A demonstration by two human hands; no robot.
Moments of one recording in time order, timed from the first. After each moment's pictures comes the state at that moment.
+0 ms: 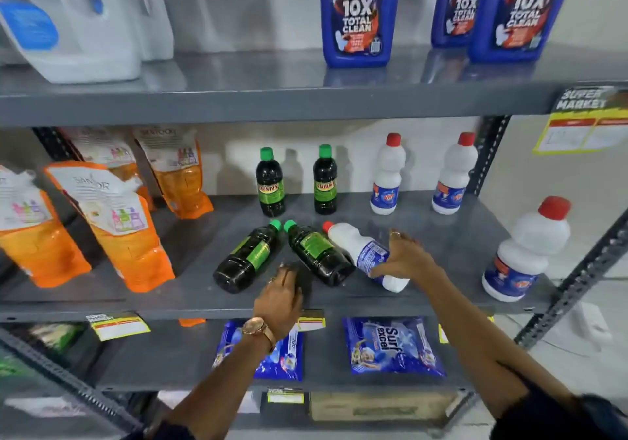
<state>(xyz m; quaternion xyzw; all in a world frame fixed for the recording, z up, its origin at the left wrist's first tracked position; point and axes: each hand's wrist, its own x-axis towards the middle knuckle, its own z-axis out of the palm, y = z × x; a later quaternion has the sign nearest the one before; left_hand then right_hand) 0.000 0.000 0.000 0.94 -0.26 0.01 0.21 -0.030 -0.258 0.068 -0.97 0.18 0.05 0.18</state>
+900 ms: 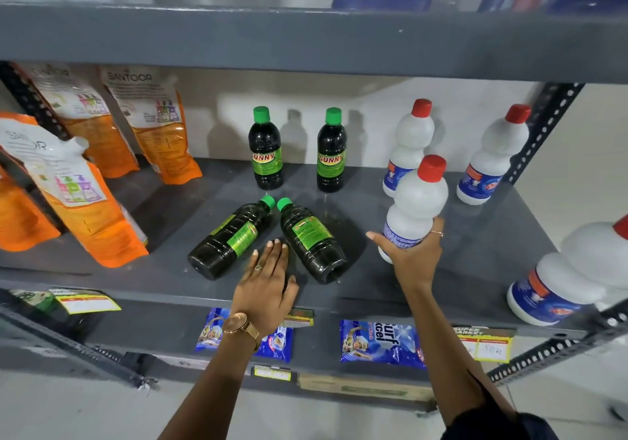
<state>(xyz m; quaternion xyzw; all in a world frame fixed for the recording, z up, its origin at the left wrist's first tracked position) 0.026 -0.014 -0.034 0.96 -0.24 0.10 0.11 0.000 -0.265 0.009 -0.74 0.20 -0.34 0.54</state>
